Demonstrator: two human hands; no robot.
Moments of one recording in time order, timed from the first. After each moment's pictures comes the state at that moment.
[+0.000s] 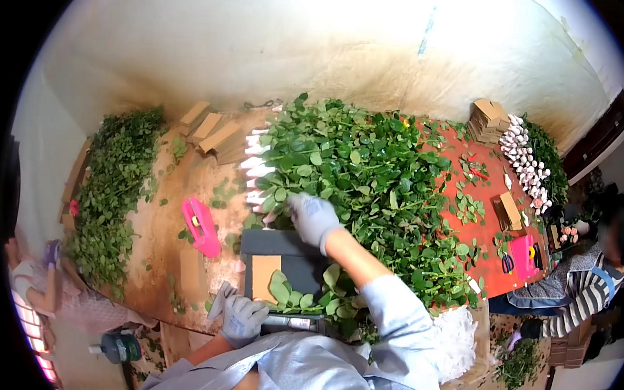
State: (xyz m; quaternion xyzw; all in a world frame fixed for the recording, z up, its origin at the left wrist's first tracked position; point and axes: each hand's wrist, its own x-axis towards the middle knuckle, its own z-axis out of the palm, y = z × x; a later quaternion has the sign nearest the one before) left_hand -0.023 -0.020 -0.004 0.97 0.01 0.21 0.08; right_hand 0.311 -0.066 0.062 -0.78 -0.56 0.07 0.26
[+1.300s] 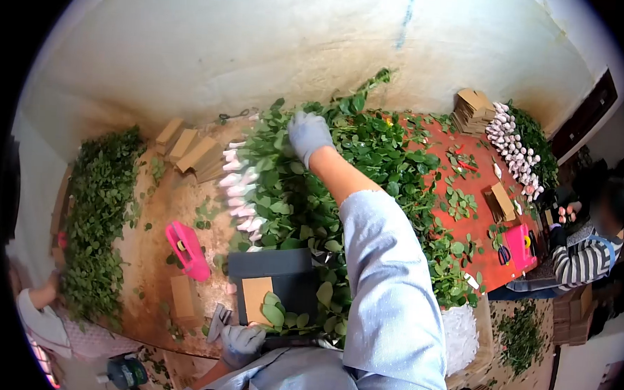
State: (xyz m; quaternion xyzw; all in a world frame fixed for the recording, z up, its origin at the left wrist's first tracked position) left_hand -0.024 -0.017 -0.026 0.98 0.01 0.21 0.04; right_hand 0.479 0.046 0.085 -0.82 -0.51 -0.25 -0.04
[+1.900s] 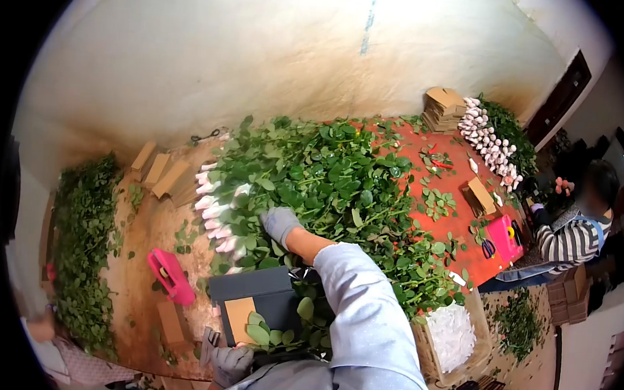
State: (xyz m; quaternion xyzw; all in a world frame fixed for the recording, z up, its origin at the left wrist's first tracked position) left_hand -0.021 -0.013 -0.026 0.98 0.01 0.21 -0.01; right_hand 0.407 -0.002 -0.059 -0.82 -0.57 -0.05 -0.02
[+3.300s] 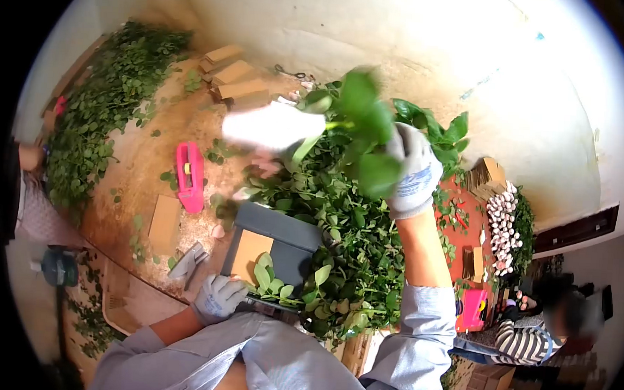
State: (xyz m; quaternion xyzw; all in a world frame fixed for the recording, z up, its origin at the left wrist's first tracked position) left_hand -0.032 -0.026 -0.028 0.96 0.05 0.24 0.10; right_hand 0.366 -0.063 0.226 -0.67 -0.59 -0.43 0.16
